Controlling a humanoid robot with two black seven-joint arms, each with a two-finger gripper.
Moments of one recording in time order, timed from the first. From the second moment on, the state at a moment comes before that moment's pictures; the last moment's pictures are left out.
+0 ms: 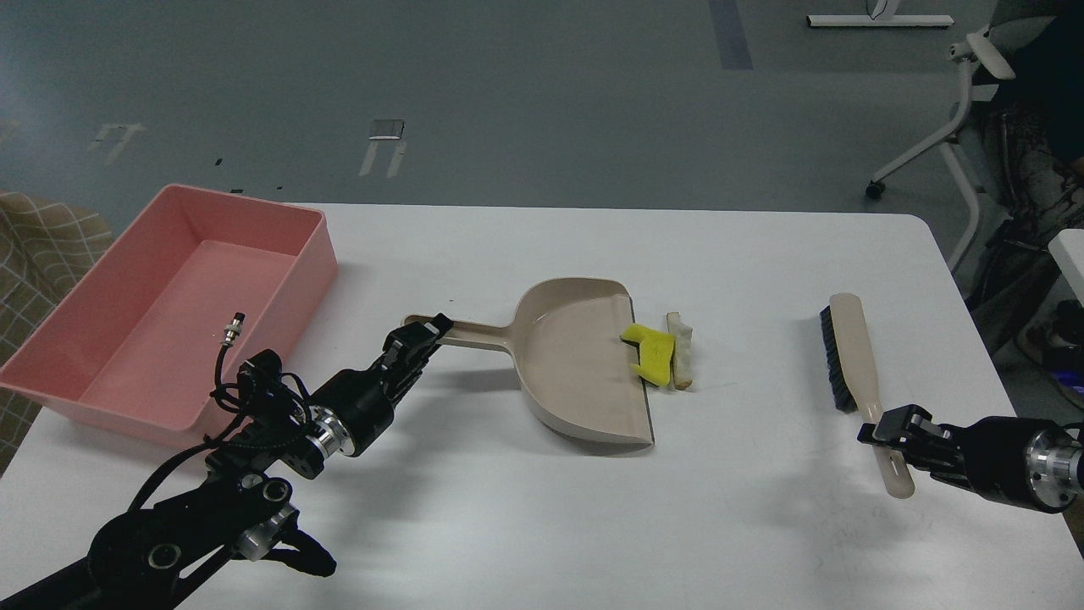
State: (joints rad) left arm -0.22 0.44 -0.70 -1.32 1.02 0.14 -0.27; right arm 0.66 -1.10 0.21 1.55 -0.83 0.29 -0.10
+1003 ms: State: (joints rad) left arm -0.22 0.44 -0.70 -1.31 1.07 0.14 -0.27; right arm 0.79 -1.01 0.22 1.56 -0.83 0.43 -0.17
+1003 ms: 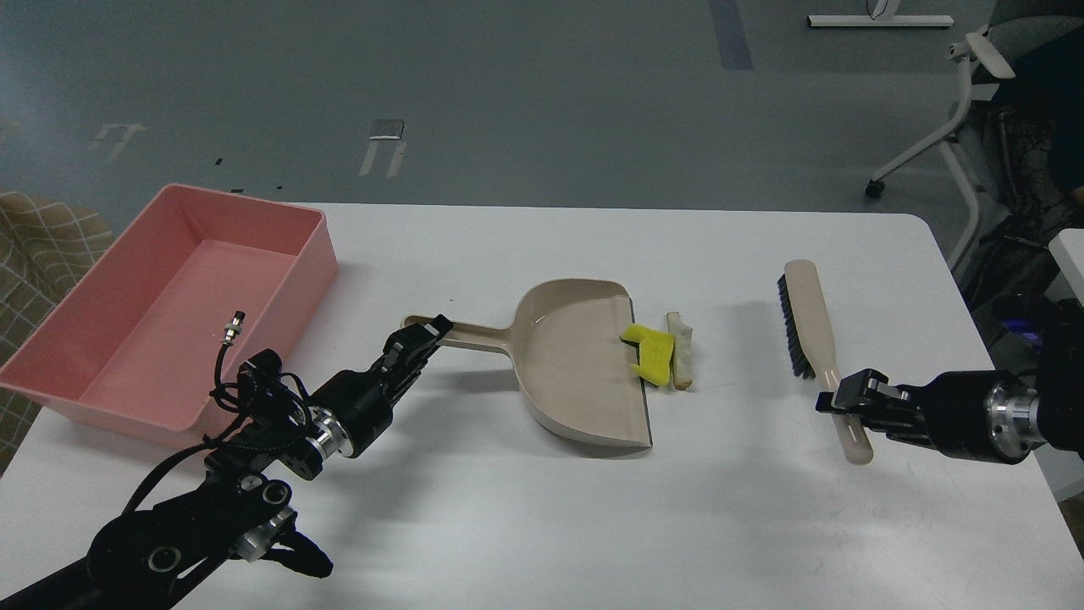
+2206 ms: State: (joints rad) left arm -0.22 0.43 -0.69 -1.31 1.08 0.14 -0.28; right arm 0.90 -0.66 0.22 1.49 -0.77 0.49 -0.18
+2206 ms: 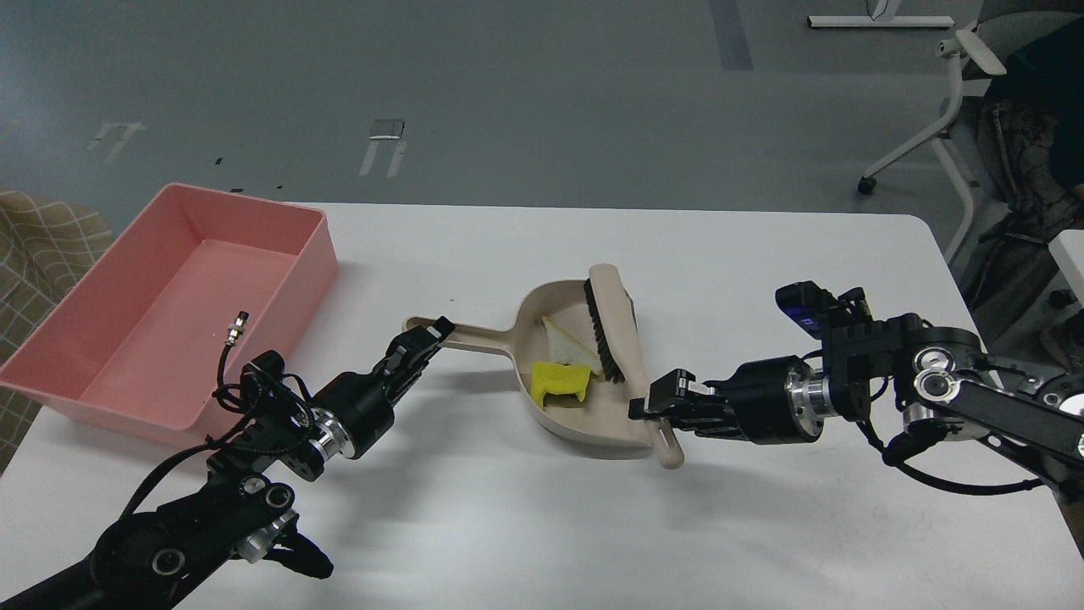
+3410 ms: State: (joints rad) left arm -0.31 0.82 -0.87 -1.39 0.69 0.05 -0.27; right arm 0.74 -1.18 0.32 1.55 -0.67 0.49 -0.11
